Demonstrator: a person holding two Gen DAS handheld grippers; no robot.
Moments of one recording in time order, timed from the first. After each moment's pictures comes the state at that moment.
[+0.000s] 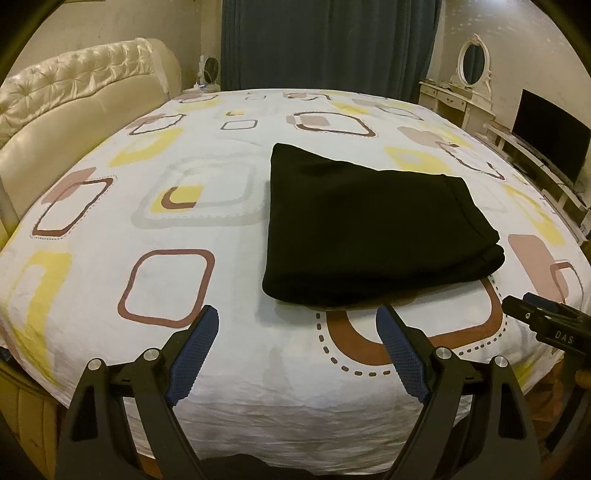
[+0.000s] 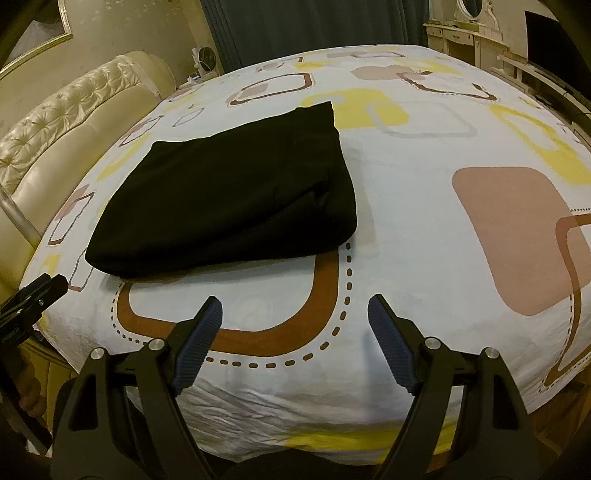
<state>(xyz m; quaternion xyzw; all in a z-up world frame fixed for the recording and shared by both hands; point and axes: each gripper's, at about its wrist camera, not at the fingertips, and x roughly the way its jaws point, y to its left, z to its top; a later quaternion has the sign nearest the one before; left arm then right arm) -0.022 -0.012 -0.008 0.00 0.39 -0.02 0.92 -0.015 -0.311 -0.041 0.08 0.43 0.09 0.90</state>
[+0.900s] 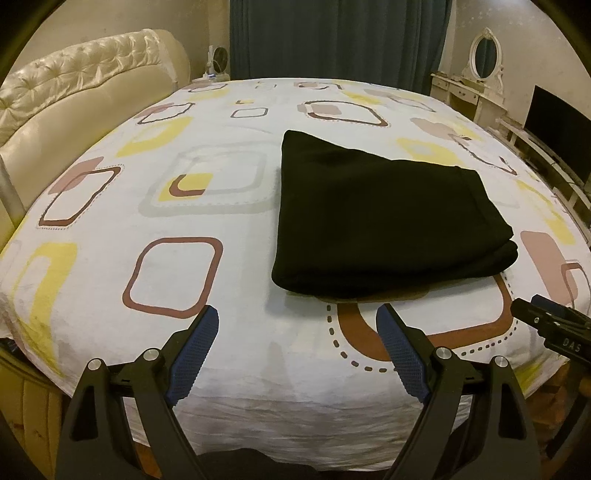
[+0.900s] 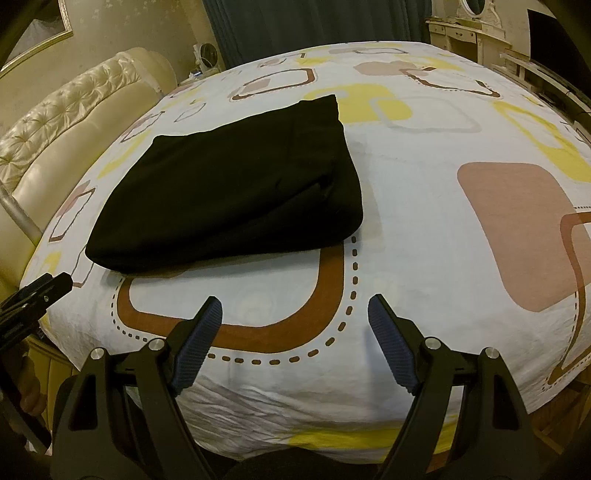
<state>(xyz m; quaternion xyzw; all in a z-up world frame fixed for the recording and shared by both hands) -0.015 -0.012 -0.016 0.00 0.41 0.00 0.91 -0.016 -0.307 -0.047 0.07 0.44 0.09 0.89</state>
